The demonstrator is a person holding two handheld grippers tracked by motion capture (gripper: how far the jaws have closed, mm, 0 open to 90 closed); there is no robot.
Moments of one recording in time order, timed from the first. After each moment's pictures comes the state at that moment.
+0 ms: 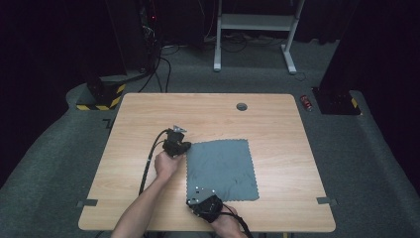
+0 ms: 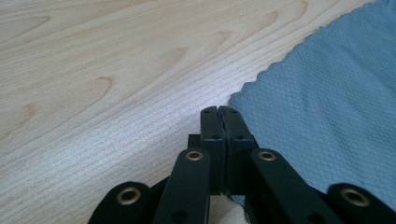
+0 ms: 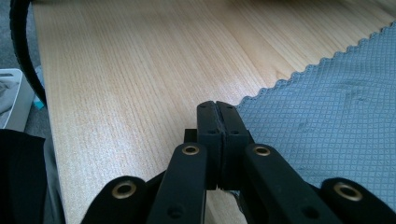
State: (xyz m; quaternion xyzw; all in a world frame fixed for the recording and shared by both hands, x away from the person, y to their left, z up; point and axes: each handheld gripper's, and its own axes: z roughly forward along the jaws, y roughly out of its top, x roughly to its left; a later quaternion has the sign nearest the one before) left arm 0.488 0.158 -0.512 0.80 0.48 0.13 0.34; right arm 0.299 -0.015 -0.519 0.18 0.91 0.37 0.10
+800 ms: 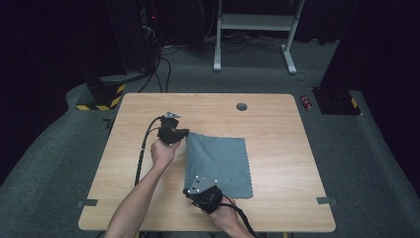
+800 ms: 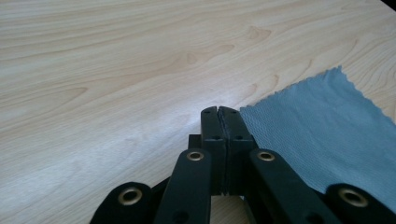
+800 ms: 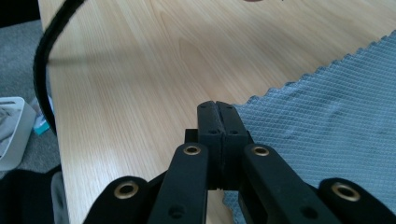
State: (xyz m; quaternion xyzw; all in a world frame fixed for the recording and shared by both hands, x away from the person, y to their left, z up) left arm 0.501 0.180 -0.465 0.77 0.49 0.13 0.39; right arm 0.311 -0.011 -0.479 0.18 0.89 0.41 0.11
